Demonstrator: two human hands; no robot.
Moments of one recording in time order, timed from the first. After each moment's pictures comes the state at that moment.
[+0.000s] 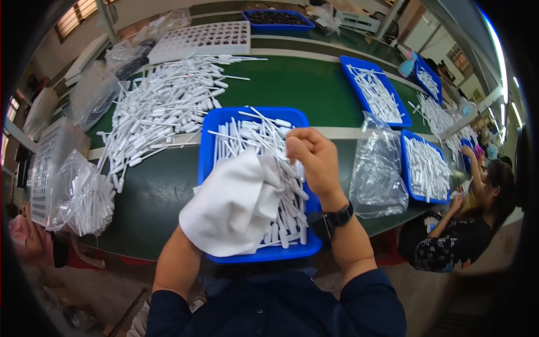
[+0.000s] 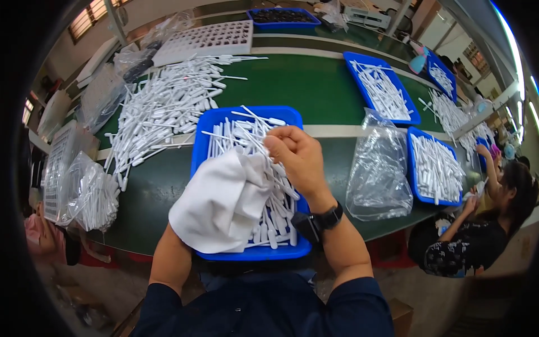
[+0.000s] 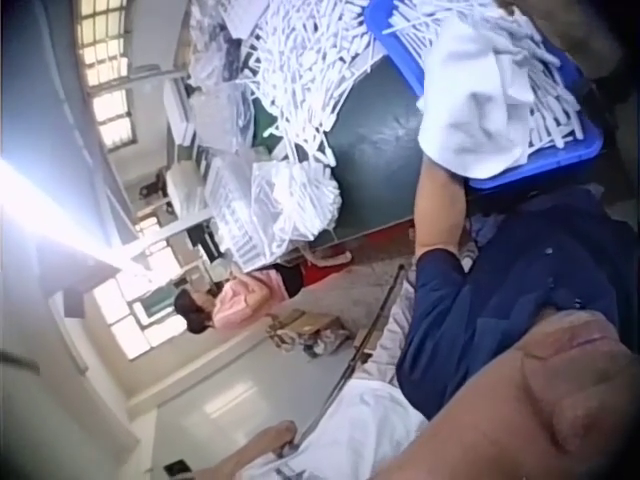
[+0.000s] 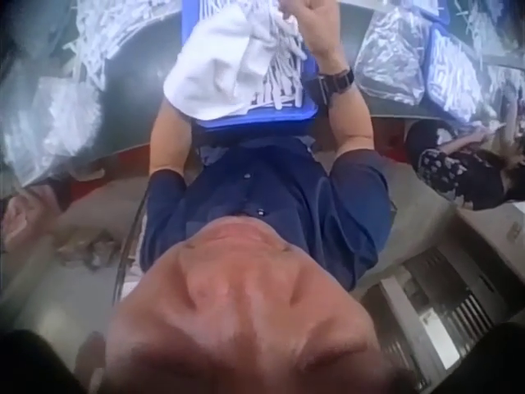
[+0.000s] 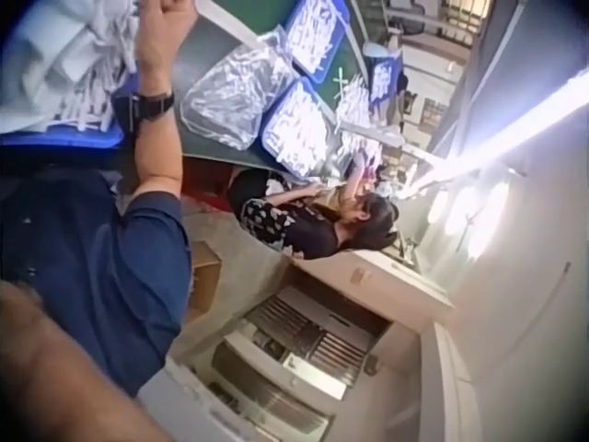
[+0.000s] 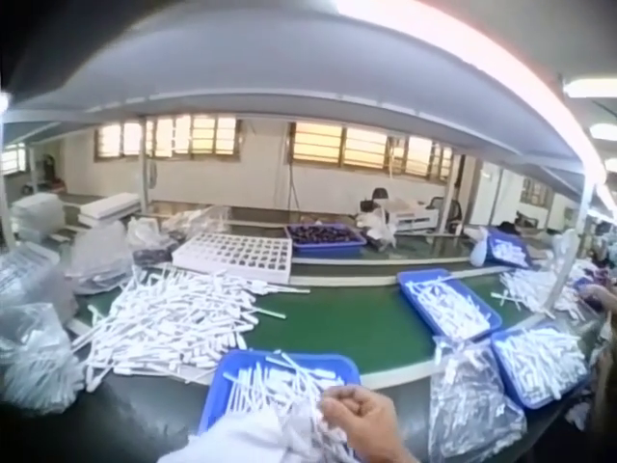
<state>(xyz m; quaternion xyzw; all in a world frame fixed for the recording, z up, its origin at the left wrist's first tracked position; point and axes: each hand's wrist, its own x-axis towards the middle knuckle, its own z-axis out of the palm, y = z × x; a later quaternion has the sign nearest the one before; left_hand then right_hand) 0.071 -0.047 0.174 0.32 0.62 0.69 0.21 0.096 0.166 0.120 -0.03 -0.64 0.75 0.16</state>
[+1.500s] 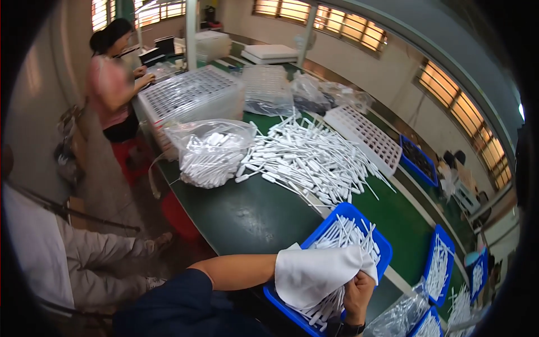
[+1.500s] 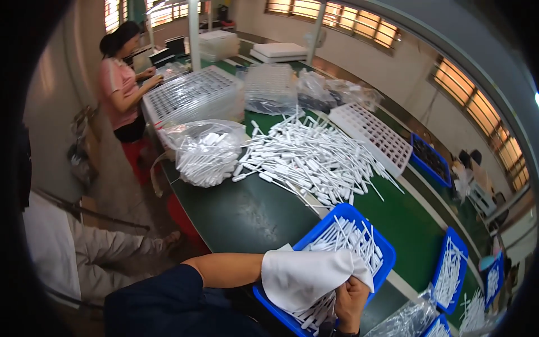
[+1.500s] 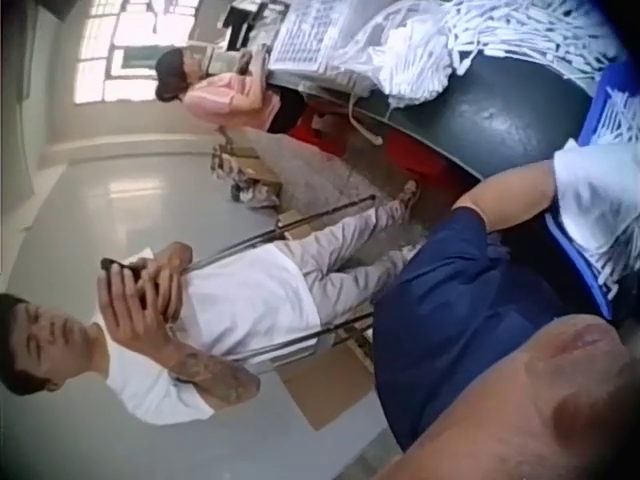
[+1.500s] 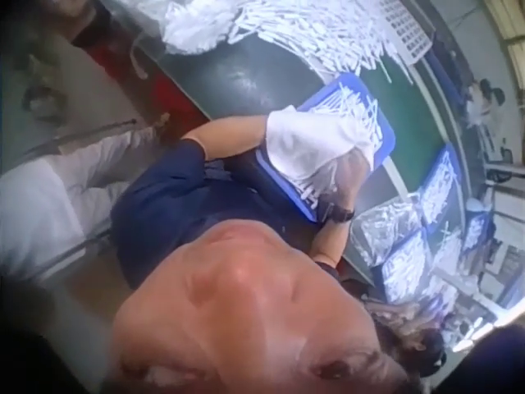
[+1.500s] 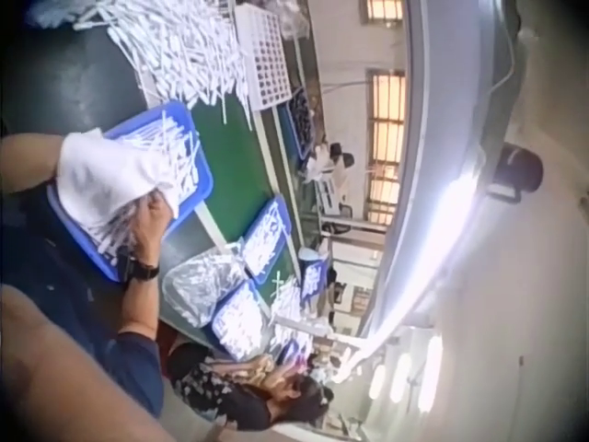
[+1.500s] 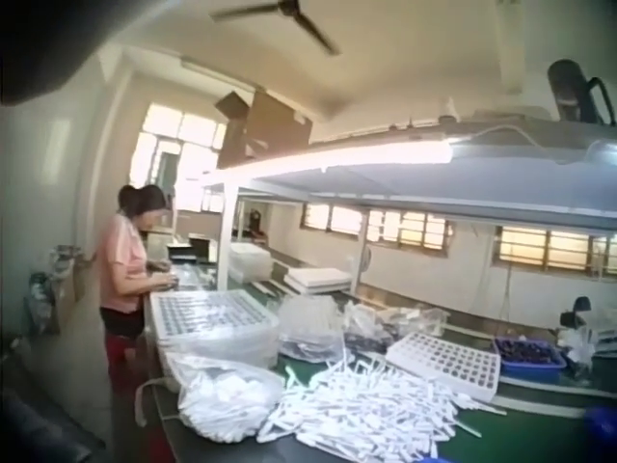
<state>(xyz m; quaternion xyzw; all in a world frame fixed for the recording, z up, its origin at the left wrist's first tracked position) 0.081 -0.051 0.150 0.21 0.56 0.77 0.22 0.116 0.131 0.100 0.04 -0.78 0.62 -0.01</state>
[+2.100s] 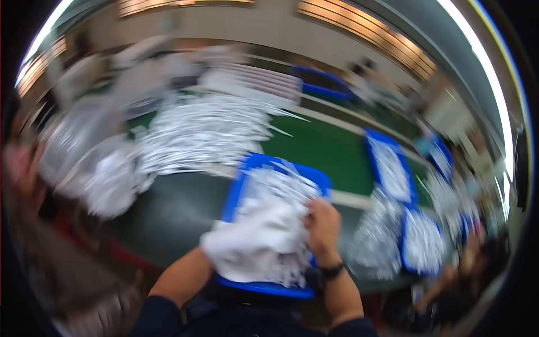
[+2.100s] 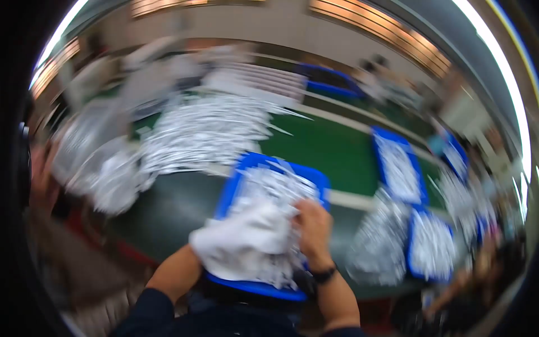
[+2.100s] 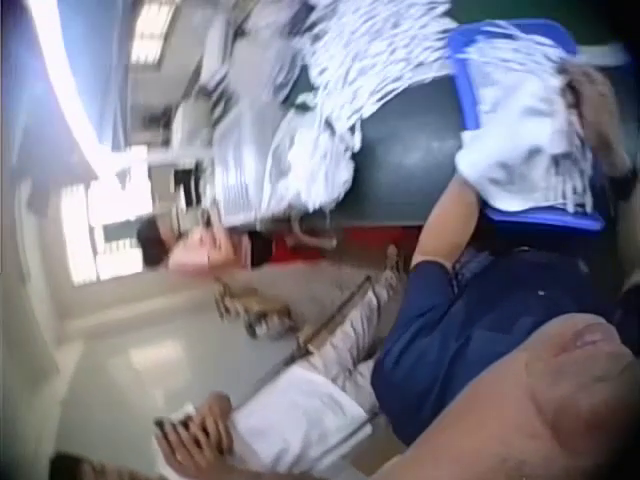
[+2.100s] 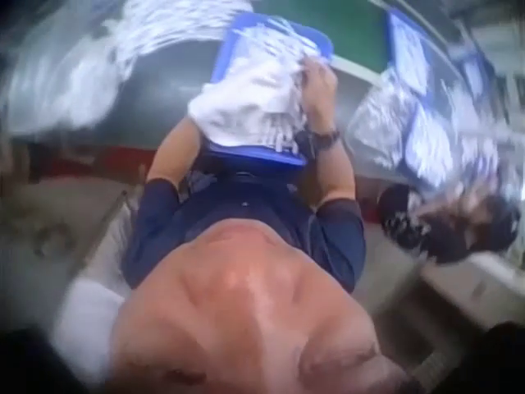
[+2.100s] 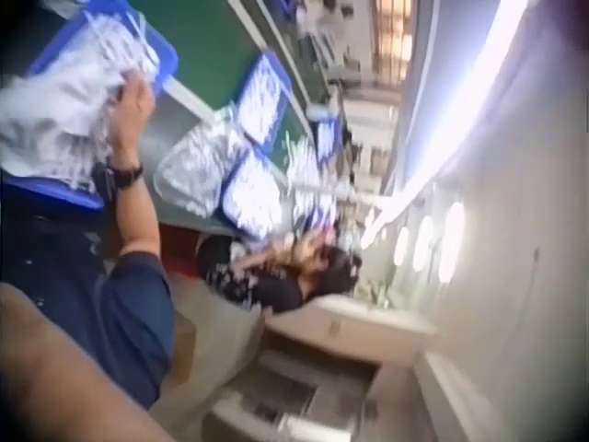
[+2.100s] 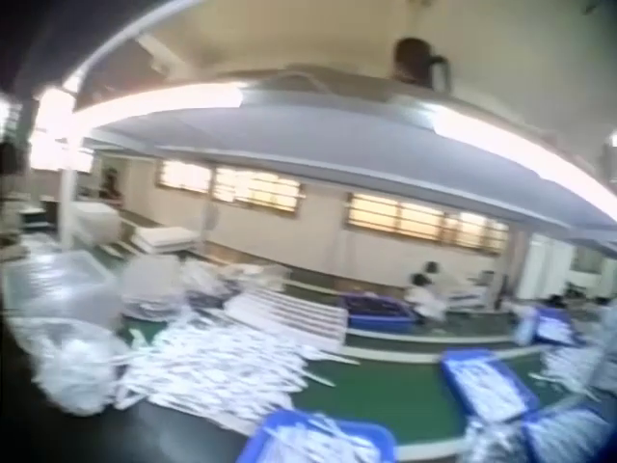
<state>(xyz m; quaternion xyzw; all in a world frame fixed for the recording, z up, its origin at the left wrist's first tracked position) 0.045 -0.054 0.113 0.46 0.52 0.68 0.24 0.095 0.133 0.091 -0.08 -0.67 0.72 0.16</state>
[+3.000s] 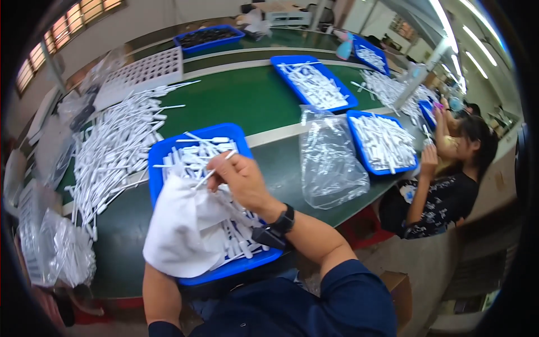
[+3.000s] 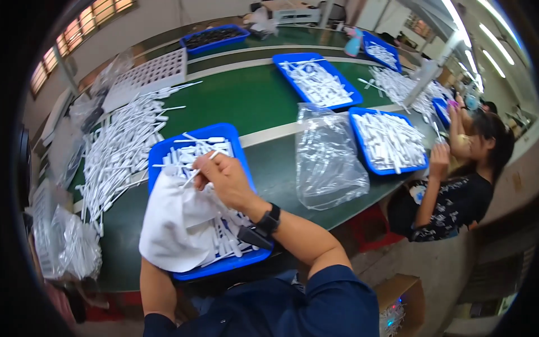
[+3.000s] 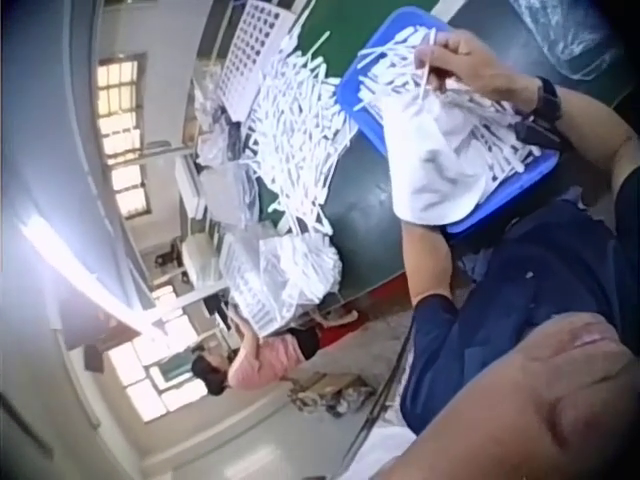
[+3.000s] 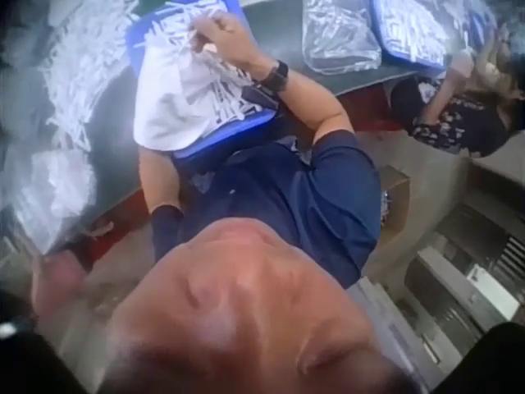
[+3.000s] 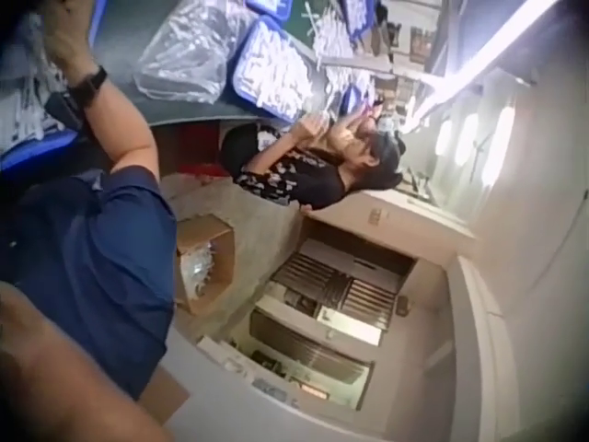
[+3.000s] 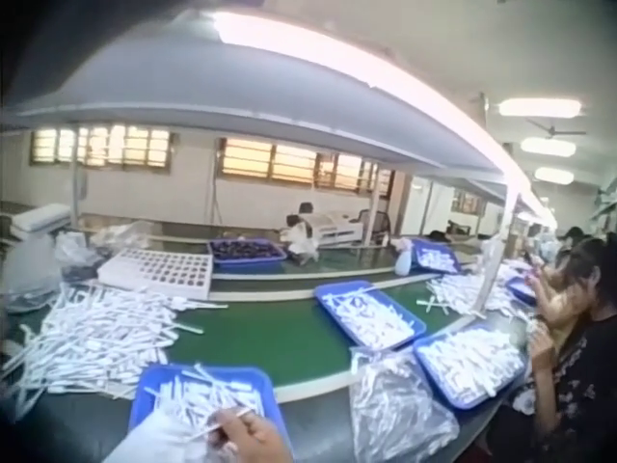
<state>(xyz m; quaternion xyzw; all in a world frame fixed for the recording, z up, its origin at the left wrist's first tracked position) 0.077 -0.020 0.148 0.22 0.61 0.70 0.29 0.102 0.149 0.099 0.01 -0.57 0.81 0.13</state>
